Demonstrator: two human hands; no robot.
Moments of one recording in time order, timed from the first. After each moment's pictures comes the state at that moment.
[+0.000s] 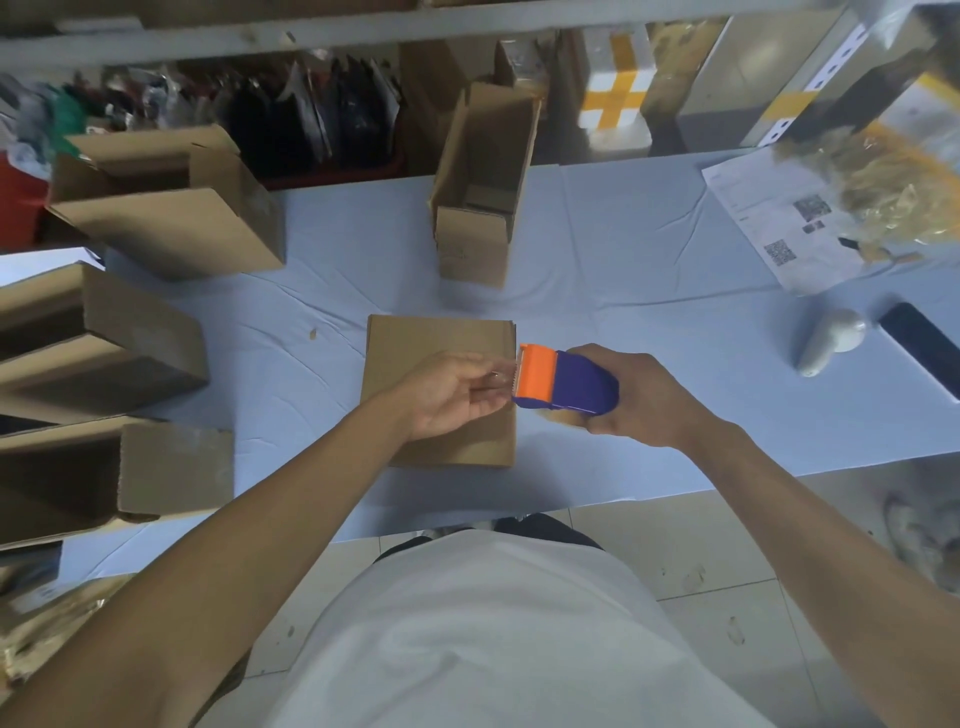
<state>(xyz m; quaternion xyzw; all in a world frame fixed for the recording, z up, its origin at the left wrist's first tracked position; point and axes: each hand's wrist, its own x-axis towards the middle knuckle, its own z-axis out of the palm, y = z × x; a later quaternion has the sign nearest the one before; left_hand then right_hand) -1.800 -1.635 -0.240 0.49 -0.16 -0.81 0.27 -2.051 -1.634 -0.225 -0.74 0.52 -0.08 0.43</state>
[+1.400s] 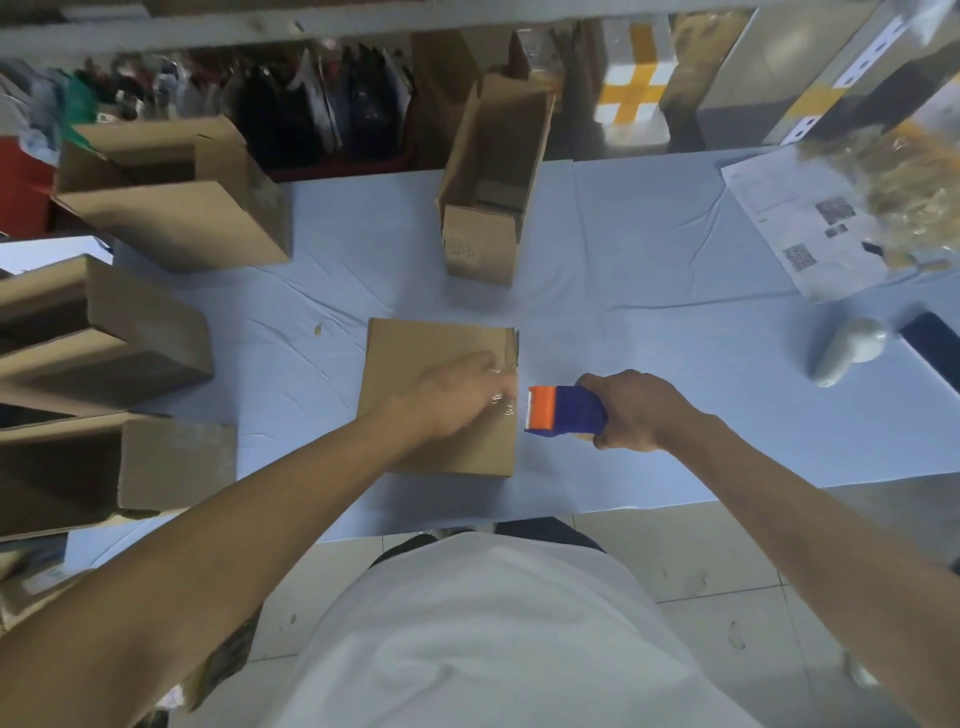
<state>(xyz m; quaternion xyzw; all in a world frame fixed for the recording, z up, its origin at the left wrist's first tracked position) -1.802 -1.640 -0.238 0.58 -0.68 -0.44 -0.06 -2.052 -1.655 -0.259 -0.79 0.51 0.21 0.26</state>
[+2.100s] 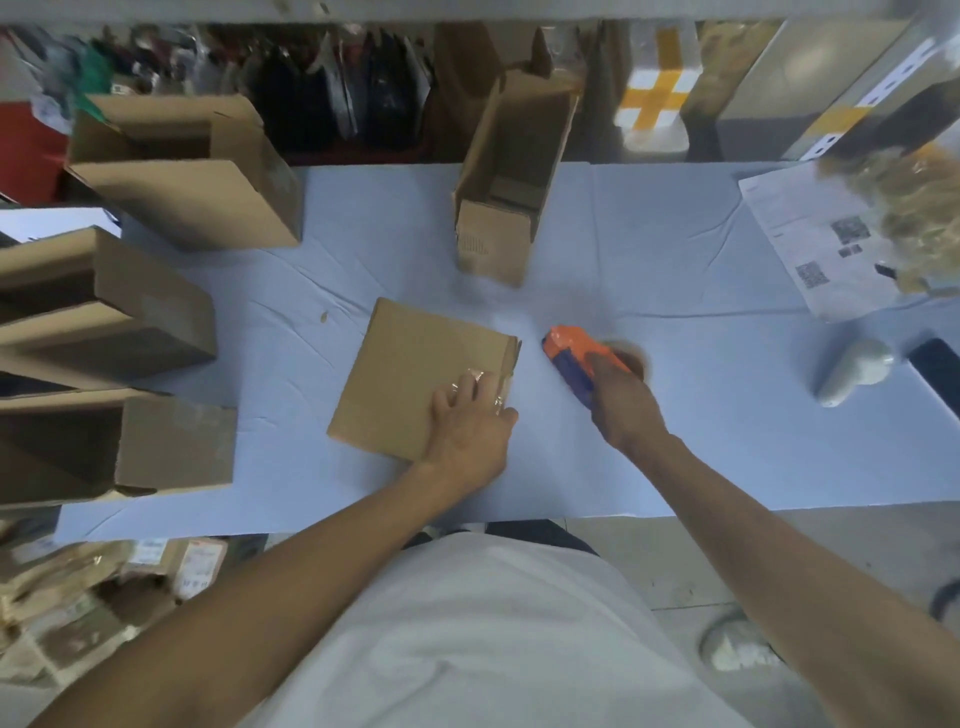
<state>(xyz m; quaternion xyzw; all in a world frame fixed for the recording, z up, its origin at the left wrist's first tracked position) -1.835 -1.586 -0.284 0.62 -0.77 -0.12 -0.06 -2.033 -1.654 -0.300 -0.71 0.63 0.00 0.32</state>
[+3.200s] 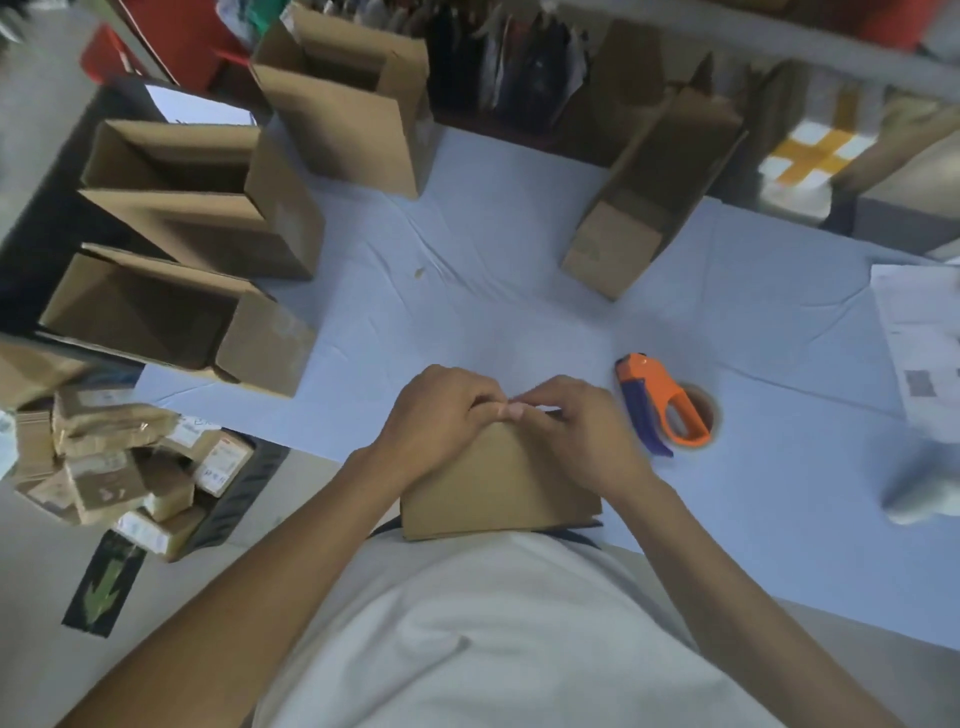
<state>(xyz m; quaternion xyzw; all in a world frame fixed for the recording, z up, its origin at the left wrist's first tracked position) -1.741 -1.546 -0.218 0.71 -0.57 -0.38 0.19 -1.916 -1.613 -0.212 -0.78 0.43 -0.05 0.45</state>
